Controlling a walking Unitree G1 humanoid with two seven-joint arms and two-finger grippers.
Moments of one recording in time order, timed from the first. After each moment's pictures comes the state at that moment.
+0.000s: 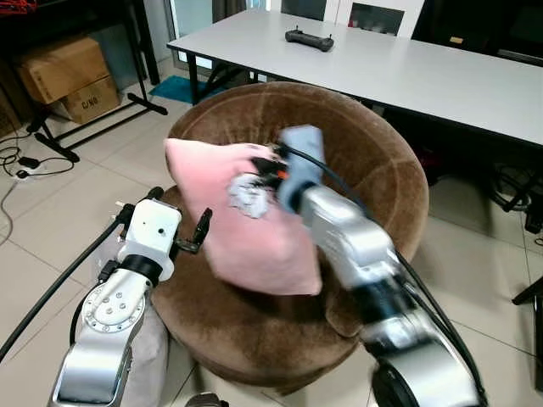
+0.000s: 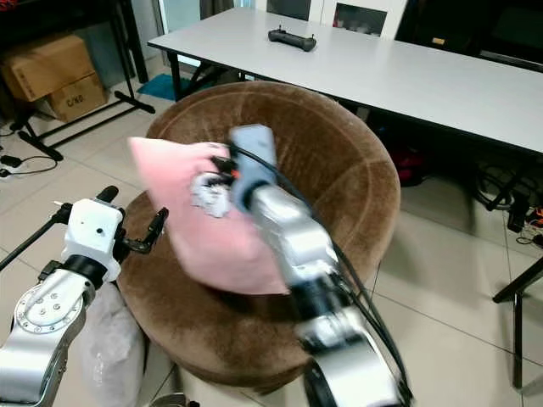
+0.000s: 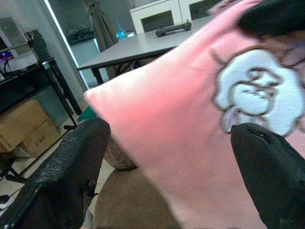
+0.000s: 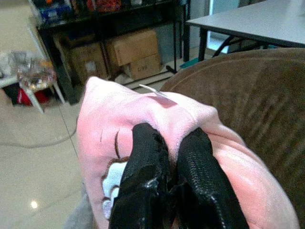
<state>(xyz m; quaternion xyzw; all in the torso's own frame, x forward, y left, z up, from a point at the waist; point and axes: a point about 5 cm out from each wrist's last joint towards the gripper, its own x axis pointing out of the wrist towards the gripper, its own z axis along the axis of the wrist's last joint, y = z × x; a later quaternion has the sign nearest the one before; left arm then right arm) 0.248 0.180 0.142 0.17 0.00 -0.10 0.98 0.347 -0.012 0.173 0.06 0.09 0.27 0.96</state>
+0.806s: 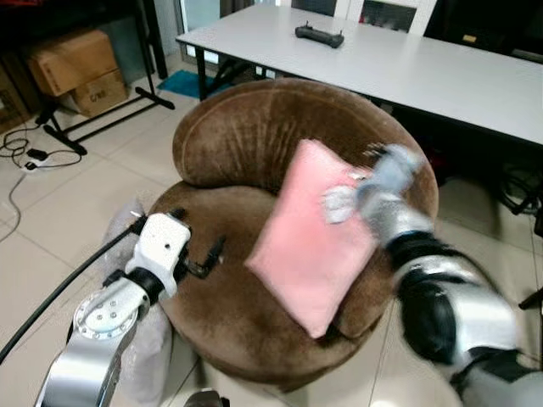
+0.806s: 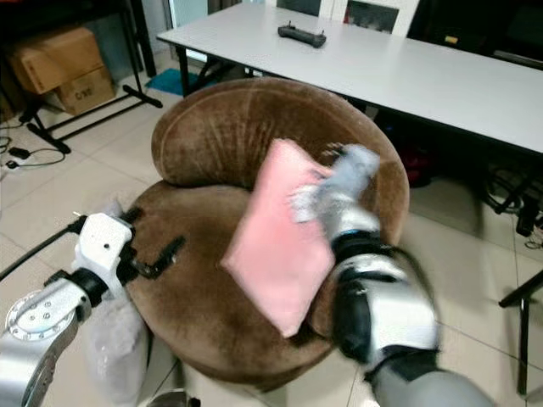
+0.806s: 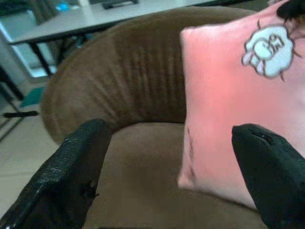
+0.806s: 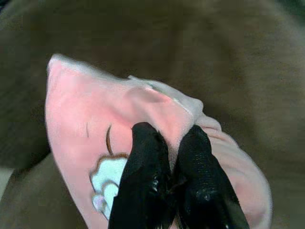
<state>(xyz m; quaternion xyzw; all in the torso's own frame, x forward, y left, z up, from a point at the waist) 0.234 0.176 0.130 0.15 0.07 -0.23 0.96 0.387 -0.161 0.122 0.24 0.23 -0.21 0.92</state>
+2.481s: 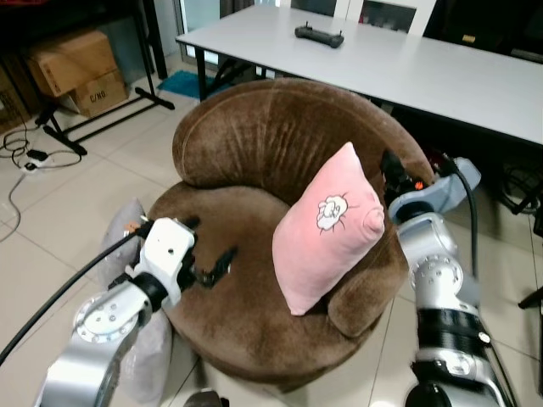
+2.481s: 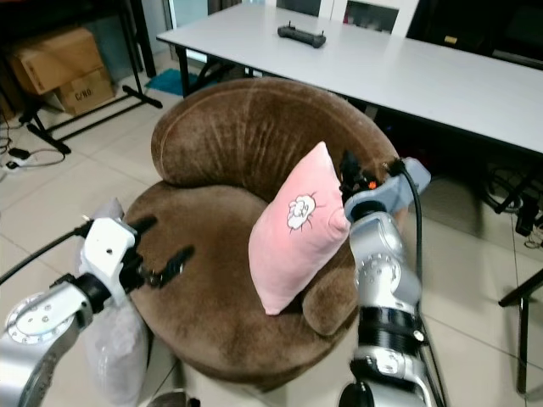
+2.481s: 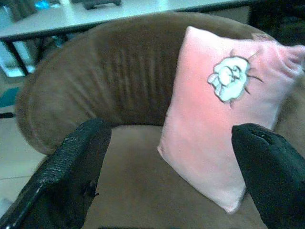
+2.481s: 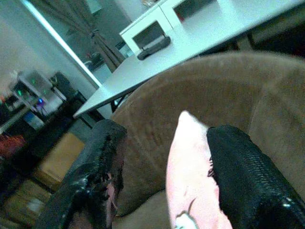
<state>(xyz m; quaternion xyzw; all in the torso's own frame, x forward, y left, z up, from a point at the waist) 0.230 0.169 0.131 0.11 0.06 -0.24 0.96 0.329 -0.174 0.148 0.29 0.00 -0.02 0.96</state>
